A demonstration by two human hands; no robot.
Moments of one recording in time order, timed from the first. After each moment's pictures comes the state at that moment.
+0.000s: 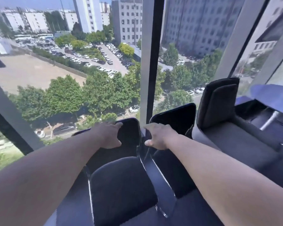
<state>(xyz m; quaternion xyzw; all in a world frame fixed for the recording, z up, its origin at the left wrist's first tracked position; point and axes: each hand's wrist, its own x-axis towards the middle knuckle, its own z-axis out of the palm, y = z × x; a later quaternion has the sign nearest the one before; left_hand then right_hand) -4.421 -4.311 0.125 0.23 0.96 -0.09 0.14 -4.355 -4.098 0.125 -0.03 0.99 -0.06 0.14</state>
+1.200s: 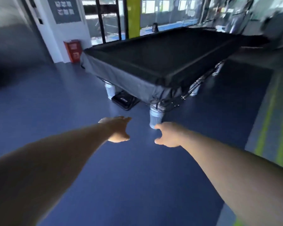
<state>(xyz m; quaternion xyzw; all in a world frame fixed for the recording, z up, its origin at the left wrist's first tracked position) -3.038 -4.040 0.153 0.94 0.30 -0.17 0.03 -2.877 -4.192 0.142 0.83 0.51 -0.22 0.02</state>
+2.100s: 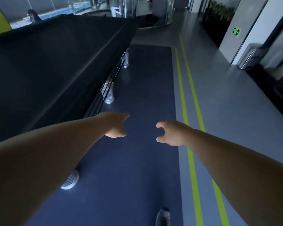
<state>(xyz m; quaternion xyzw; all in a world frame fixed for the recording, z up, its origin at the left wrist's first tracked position) -2.162 -4.028 0.101 0.98 -0.01 -0.21 -0.04 -2.125 -4.267 0.089 0.94 0.22 -0.24 -0.07</state>
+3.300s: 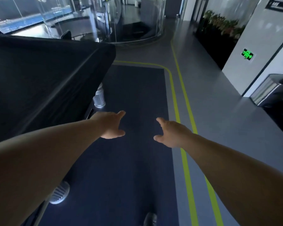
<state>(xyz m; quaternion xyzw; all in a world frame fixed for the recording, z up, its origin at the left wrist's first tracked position) -0.983 -3.874 0.100 0.99 -0.04 -0.15 -0.05 -0.956 -4.125 0.090 0.96 0.21 -0.19 -0.09</state>
